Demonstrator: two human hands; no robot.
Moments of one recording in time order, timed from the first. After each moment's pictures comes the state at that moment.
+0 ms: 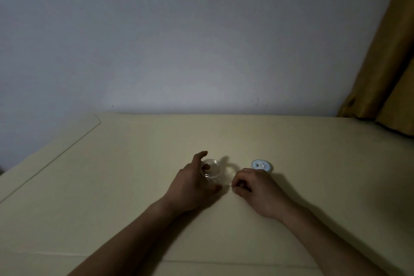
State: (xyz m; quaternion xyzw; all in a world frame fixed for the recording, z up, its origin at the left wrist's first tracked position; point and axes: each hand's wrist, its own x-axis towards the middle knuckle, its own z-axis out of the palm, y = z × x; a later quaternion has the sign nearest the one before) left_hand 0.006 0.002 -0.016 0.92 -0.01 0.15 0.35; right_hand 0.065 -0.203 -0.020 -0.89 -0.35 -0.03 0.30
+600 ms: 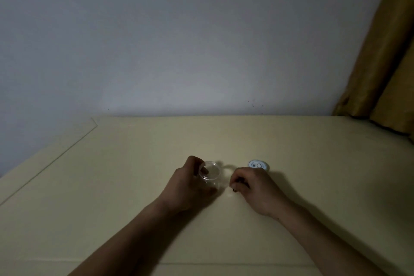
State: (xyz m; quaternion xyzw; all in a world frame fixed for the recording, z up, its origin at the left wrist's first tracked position) left_hand 0.000 0.005 -0.008 0.91 -0.01 0.16 0.38; right_hand 0.067 -0.204 -0.019 -0.88 -0.32 -0.02 0.35
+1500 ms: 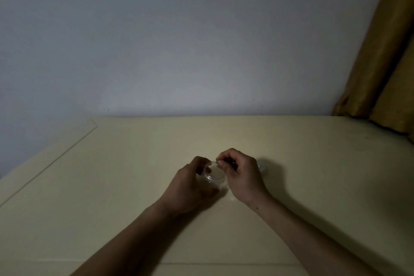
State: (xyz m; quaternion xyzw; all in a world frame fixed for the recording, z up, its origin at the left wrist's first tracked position) left_hand 0.000 0.004 -0.010 0.91 -0.06 0.17 0.38; right_hand 0.061 -0.159 -0.002 -0.77 -0.29 -0.15 0.55
